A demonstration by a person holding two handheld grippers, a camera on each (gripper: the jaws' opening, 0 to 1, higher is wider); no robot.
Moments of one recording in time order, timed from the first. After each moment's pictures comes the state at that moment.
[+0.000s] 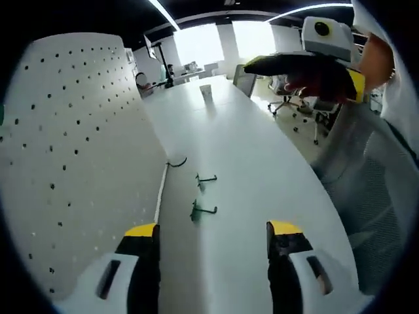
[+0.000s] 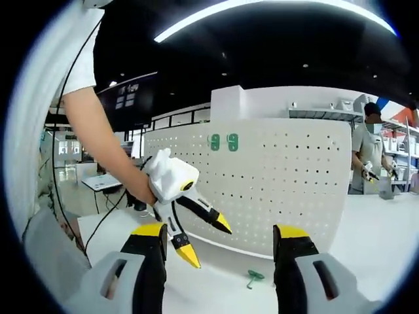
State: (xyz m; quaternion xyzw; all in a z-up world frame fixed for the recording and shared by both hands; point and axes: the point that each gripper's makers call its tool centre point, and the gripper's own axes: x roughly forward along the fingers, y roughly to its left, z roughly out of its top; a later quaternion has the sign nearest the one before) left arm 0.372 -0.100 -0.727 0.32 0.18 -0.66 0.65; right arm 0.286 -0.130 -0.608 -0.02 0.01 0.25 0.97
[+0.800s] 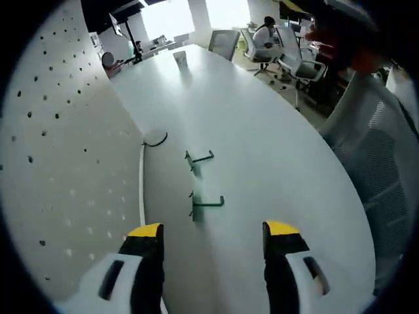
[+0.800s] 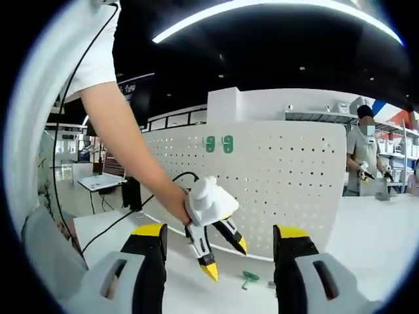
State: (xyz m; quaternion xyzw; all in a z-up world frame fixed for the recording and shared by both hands) left arm 0.402 -0.133 -0.790 0.41 0.25 -0.67 0.56; right arm 0.289 -0.138 -0.607 -0.03 0.01 0.23 0.97
